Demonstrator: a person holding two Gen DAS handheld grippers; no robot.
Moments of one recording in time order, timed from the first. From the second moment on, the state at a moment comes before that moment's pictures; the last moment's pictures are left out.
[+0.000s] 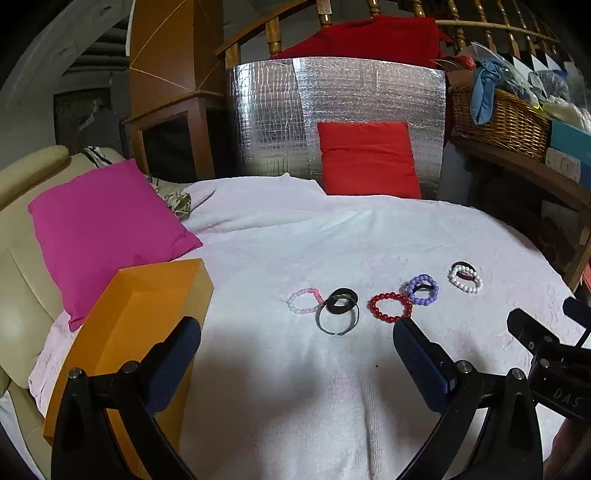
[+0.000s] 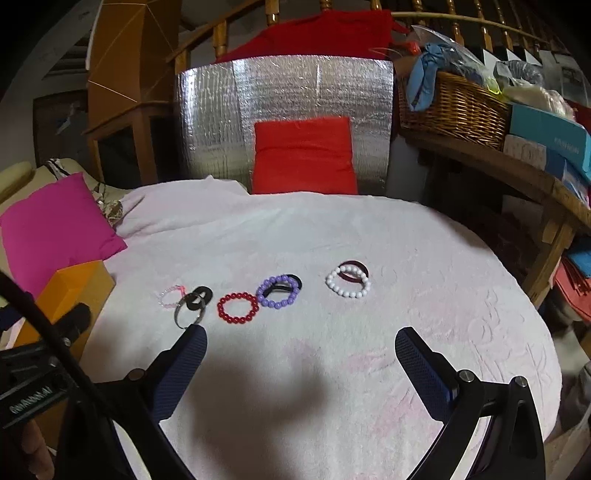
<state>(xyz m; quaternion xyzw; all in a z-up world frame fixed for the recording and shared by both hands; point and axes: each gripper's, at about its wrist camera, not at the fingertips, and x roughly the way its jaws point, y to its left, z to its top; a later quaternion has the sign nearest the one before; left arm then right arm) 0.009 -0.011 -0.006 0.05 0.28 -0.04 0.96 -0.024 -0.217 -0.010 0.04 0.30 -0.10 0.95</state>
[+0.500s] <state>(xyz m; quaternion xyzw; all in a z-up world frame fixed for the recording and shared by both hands) 0.022 -0.009 -0.020 0.05 0.31 -0.02 0.95 -0.013 -0.227 -0.026 0.06 0.32 -0.10 0.94</state>
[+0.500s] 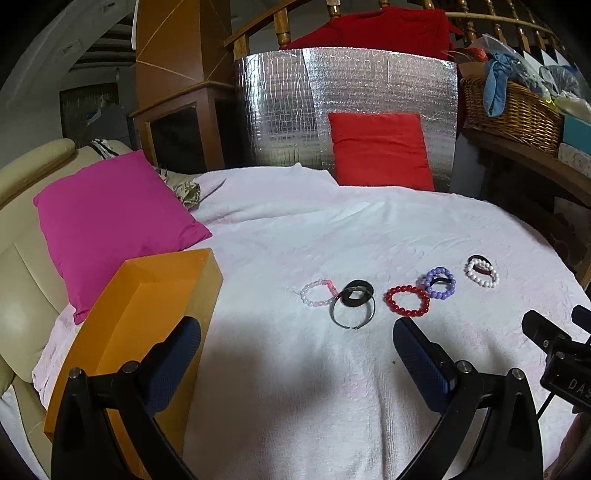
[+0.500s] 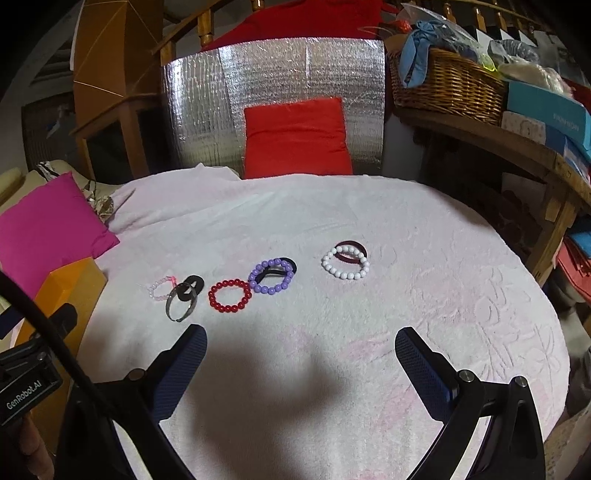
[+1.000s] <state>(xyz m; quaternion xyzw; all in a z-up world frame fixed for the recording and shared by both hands) 0.035 -0.011 -0.038 0.06 0.32 -0.01 0.95 0.005 -0.231 -0.040 0.08 0.34 -0.10 0.93</state>
